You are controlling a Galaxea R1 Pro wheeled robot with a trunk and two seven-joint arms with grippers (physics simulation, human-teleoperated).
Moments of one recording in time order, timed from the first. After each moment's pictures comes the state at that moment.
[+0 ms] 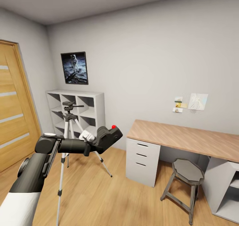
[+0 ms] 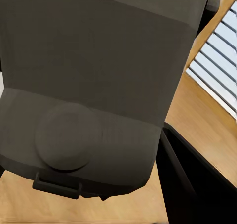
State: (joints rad) left arm -0.64 0.12 -0.02 -1.50 -0.30 1.04 -1.34; right arm 0.03 0.00 0.02 0.07 -0.14 -0.21 0.03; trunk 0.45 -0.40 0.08
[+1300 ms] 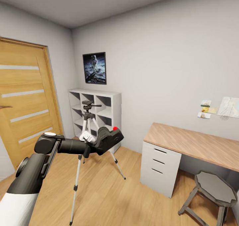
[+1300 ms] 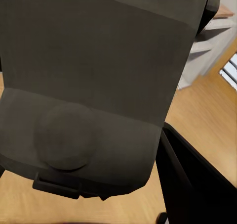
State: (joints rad) left arm -0.64 0.15 -0.07 -1.54 -0.30 1.04 -1.34; right arm 0.03 0.00 0.01 0.07 -0.14 -0.21 0.02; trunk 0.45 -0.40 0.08
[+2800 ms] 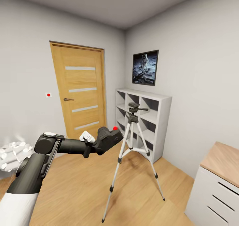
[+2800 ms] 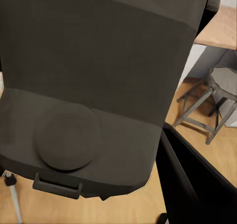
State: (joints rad) left arm -0.64 0.15 -0.07 -1.54 -0.30 1.04 -1.34; right arm 0.03 0.00 0.01 0.07 -0.14 -0.29 0.02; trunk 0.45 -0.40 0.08
